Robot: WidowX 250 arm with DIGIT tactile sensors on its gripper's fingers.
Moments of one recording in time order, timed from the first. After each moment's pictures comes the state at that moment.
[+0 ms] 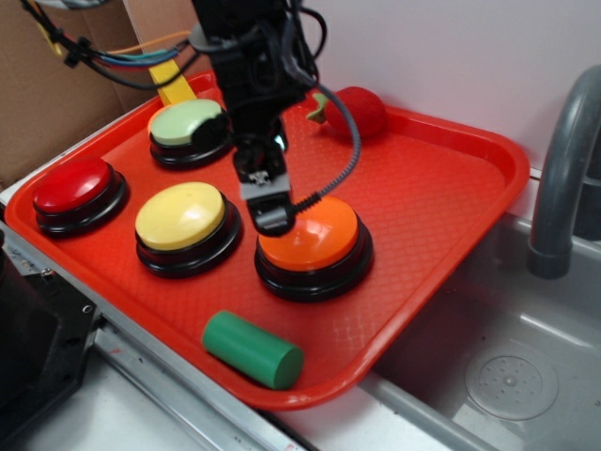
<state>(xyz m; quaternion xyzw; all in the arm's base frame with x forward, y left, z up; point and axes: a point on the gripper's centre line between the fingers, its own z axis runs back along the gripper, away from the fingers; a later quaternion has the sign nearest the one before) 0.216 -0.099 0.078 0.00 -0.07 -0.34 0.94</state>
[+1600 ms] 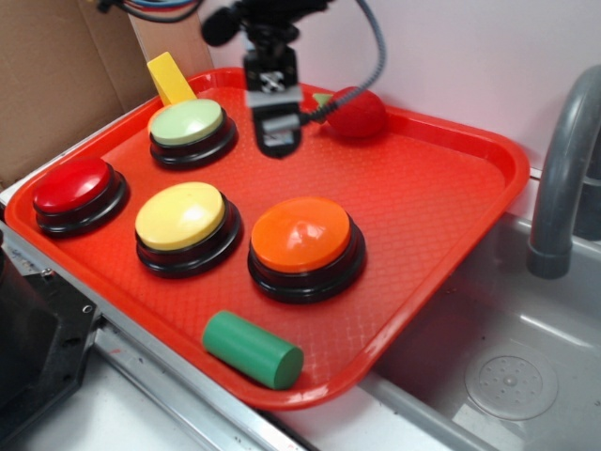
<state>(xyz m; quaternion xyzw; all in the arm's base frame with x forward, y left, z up) 0.216 -0.100 0.143 0.00 0.01 -0.31 0.95</state>
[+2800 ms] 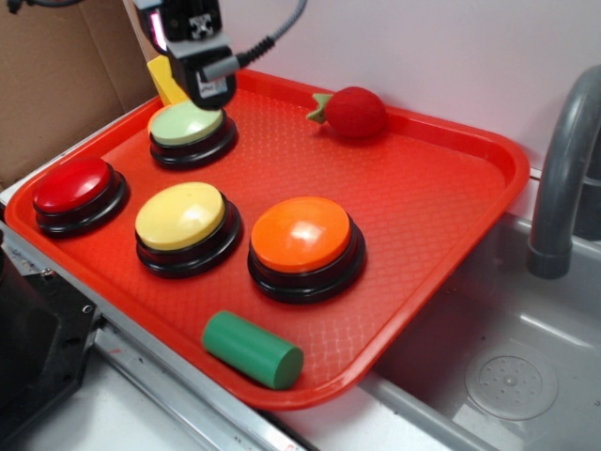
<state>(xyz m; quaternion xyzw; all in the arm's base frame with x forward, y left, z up) 0.190 -0.071 0.175 0.03 0.00 -0.14 0.99</state>
